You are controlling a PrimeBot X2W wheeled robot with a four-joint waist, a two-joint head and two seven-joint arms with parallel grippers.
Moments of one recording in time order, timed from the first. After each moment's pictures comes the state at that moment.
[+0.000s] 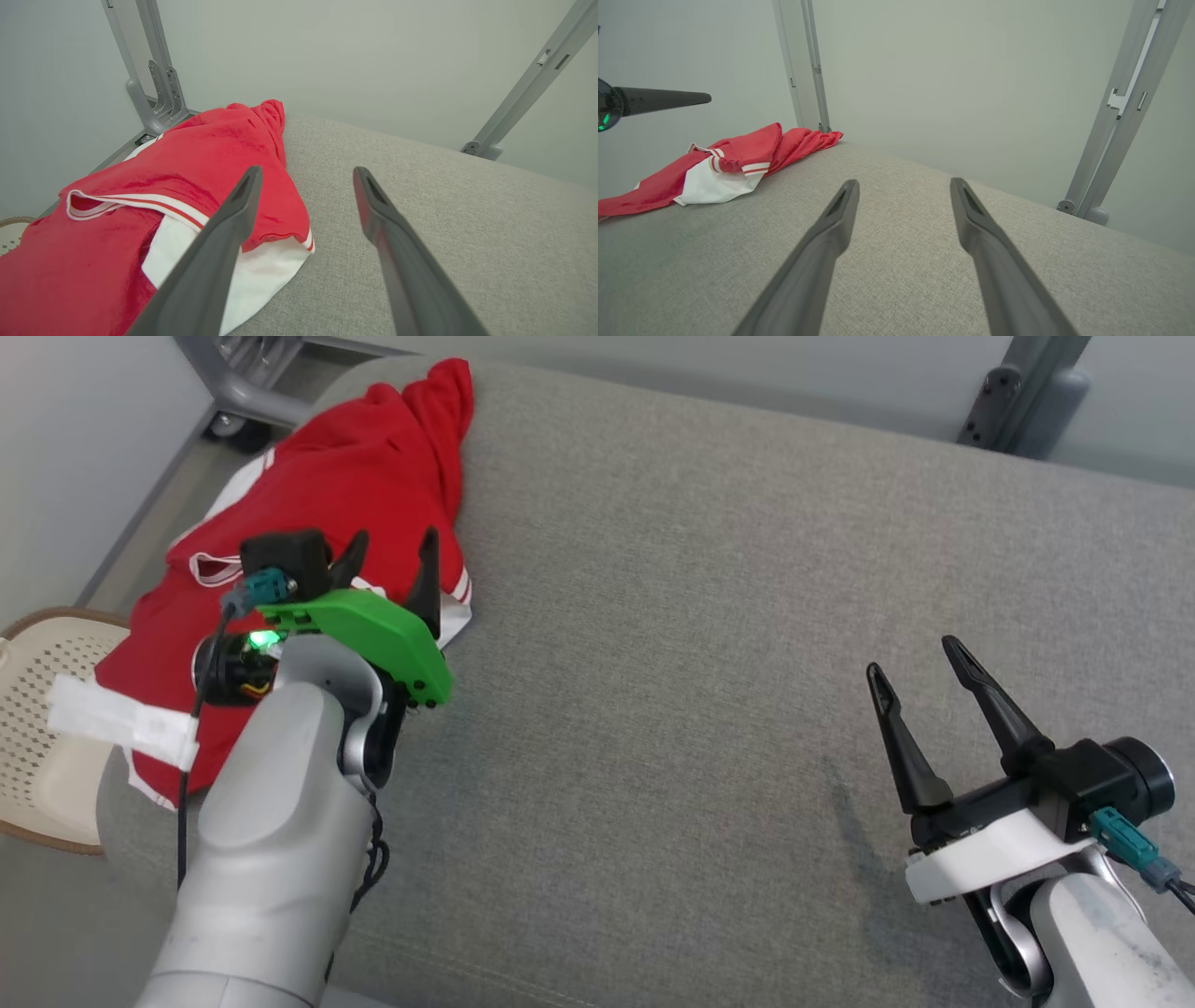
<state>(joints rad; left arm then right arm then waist) -0.72 0.05 -0.27 0.74 -0.46 -0.04 -0.04 -0.14 -0.25 0.18 0.05 0.17 0.13 -0.26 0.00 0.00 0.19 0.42</state>
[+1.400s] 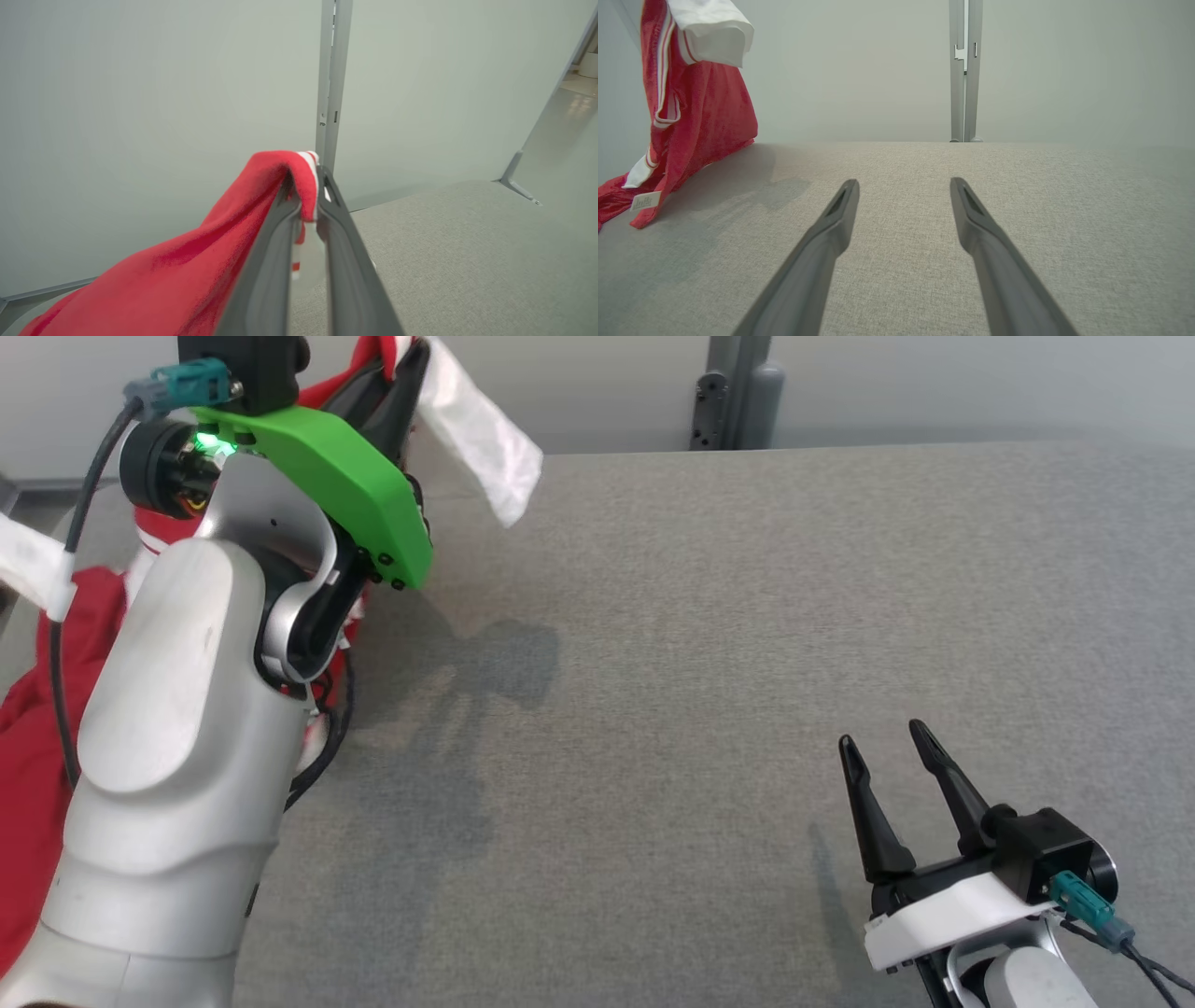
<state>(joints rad) -0.87 0.19 -0.36 0.35 -0.54 -0.12 0.28 -0.03 -0.10 0.15 0.08 0.19 0.13 -0.26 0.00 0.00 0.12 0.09</state>
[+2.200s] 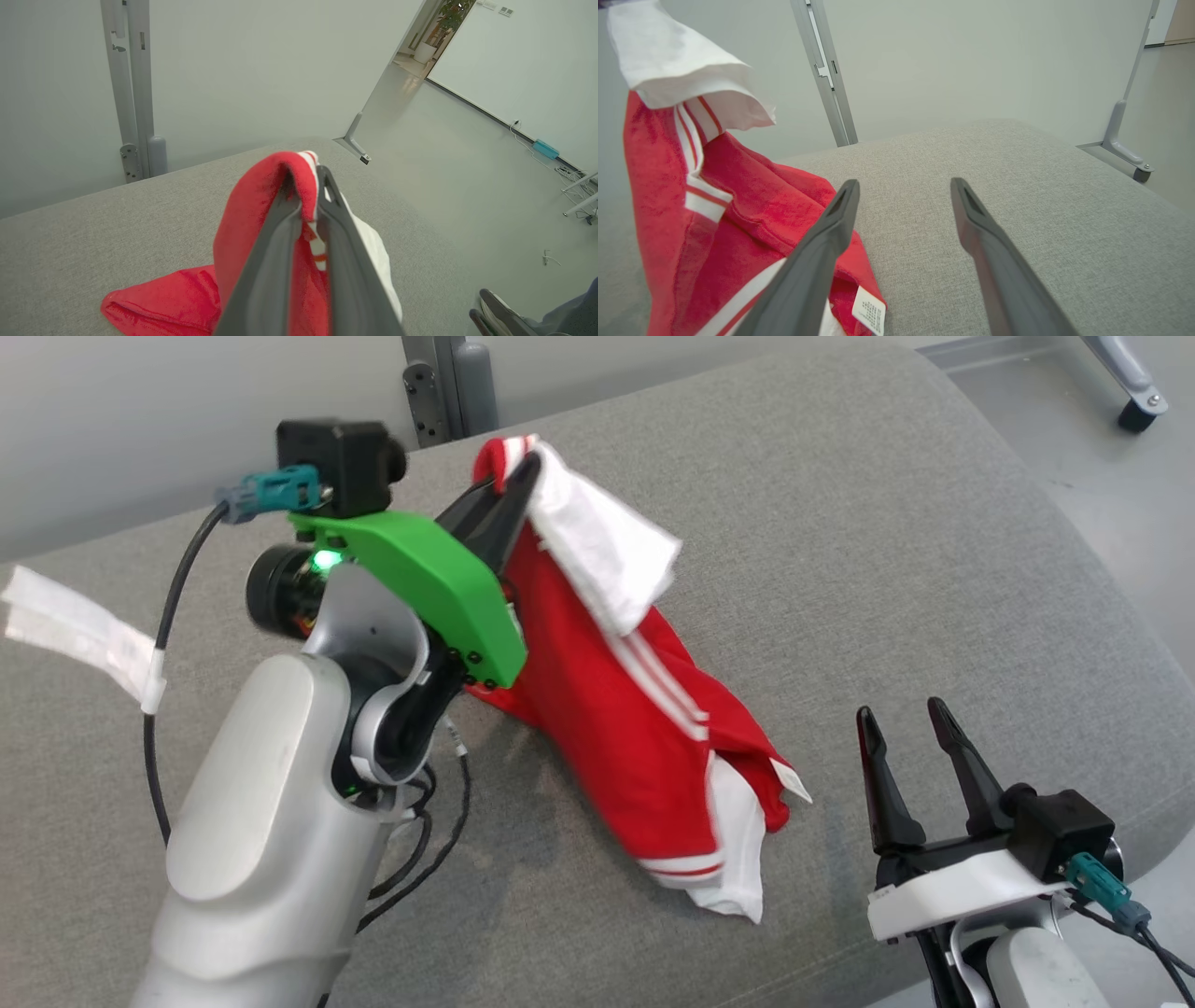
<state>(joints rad) -0.66 0.11 -0.40 0.06 -0.68 0.05 0.43 -0.06 -0.05 0.09 0.09 0.21 0.13 -0.26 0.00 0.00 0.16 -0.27</state>
